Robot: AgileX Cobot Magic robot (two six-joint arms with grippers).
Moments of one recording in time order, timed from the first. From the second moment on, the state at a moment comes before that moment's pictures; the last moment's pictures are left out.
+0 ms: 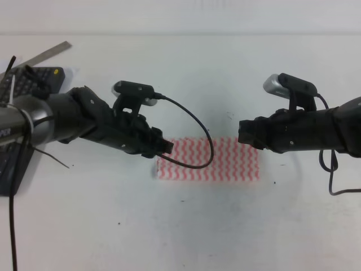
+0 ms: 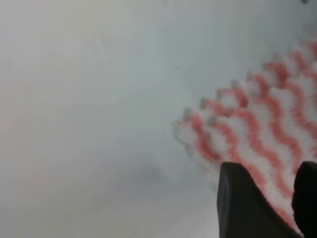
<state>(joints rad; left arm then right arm) -0.40 1.93 -1.22 -0.86 0.38 0.83 0.32 1.80 -1.04 1.24 0.35 -0.79</state>
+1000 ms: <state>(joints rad) -0.40 2.01 -1.31 -0.85 0.41 0.65 0.32 1.80 -1.04 1.24 0.36 -0.79</state>
